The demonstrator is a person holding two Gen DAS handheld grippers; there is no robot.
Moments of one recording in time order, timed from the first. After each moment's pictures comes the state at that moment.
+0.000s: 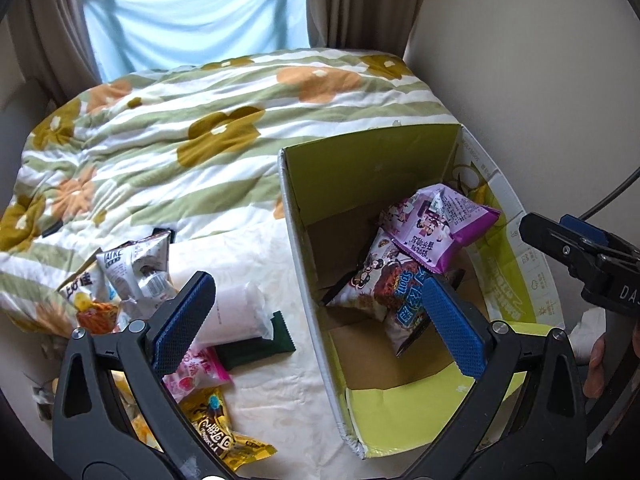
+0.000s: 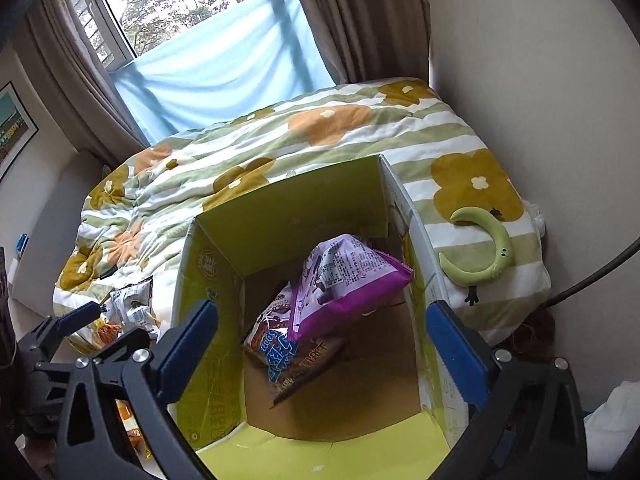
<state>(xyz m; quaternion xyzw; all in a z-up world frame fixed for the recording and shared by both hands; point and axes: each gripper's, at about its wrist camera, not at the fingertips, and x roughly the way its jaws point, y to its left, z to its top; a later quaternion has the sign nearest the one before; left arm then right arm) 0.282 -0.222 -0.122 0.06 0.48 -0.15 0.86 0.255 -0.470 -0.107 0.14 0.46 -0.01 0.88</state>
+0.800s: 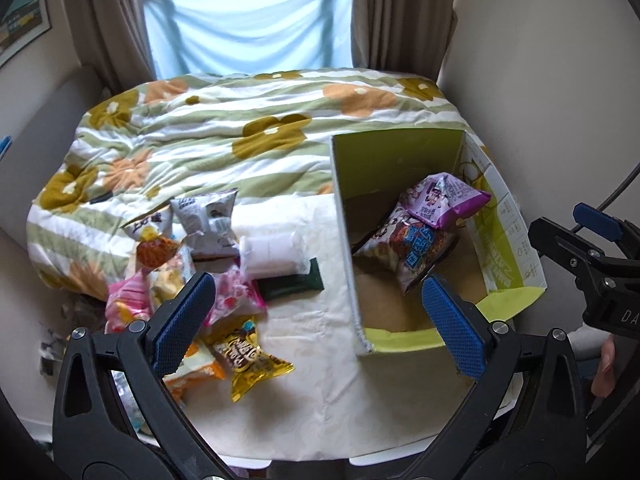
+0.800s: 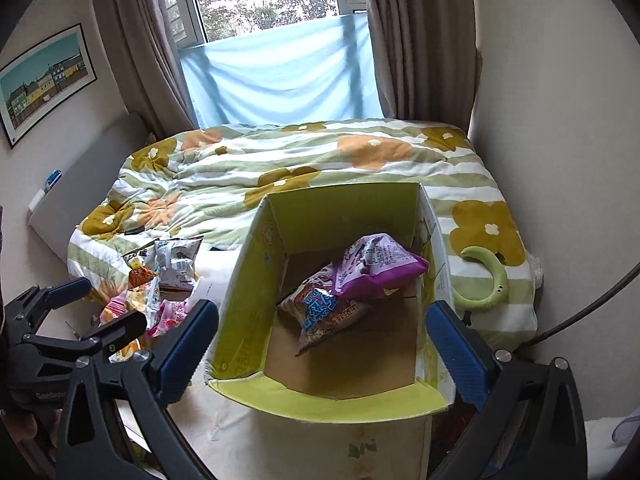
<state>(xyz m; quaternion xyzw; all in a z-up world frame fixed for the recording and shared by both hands) 0.167 -0.174 -0.075 0.03 0.45 -0.06 0.89 0.171 -0.424 -0.063 0.05 0.41 0.07 0.91</state>
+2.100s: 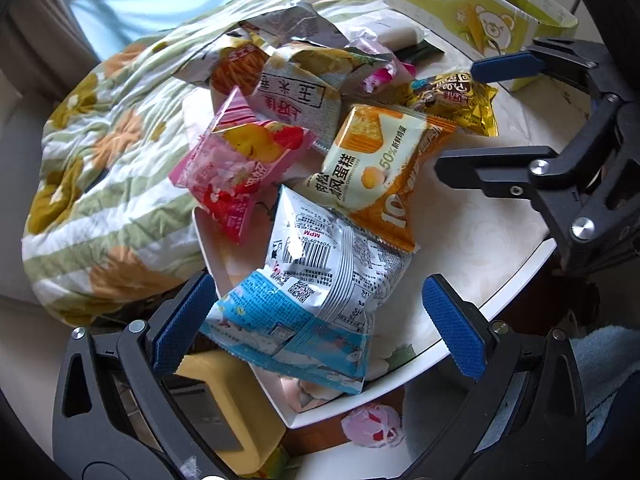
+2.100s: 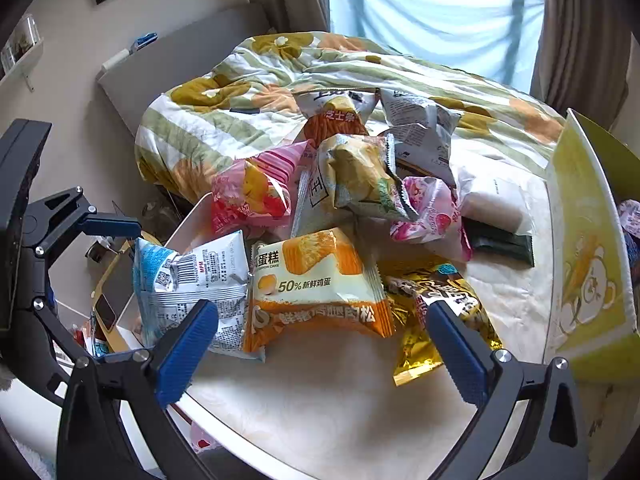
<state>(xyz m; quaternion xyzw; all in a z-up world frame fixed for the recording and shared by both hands) 0.100 0.097 -0.241 0.21 0.53 -0.20 0.80 0.132 -0.091 -0.224 -0.06 0.48 0.23 0.84</state>
